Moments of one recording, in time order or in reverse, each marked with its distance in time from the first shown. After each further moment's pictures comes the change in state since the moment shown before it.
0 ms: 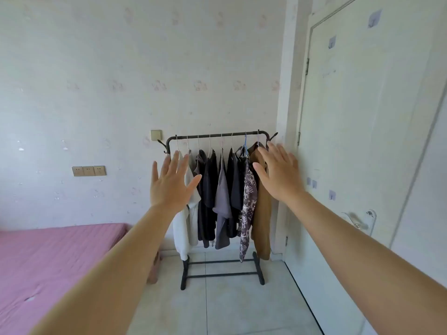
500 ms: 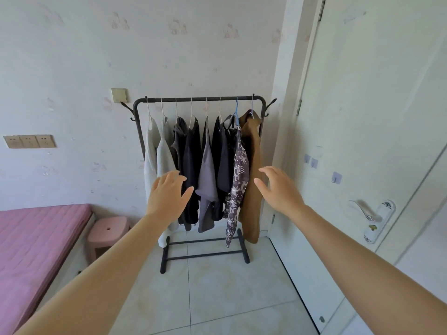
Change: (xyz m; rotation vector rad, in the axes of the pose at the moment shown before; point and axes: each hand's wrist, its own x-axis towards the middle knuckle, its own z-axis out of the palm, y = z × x) left_hand 0.082 -0.023 0.236 -0.222 -0.226 0.069; right_hand 0.050 0.085 0.199 0.104 -0.266 0.137
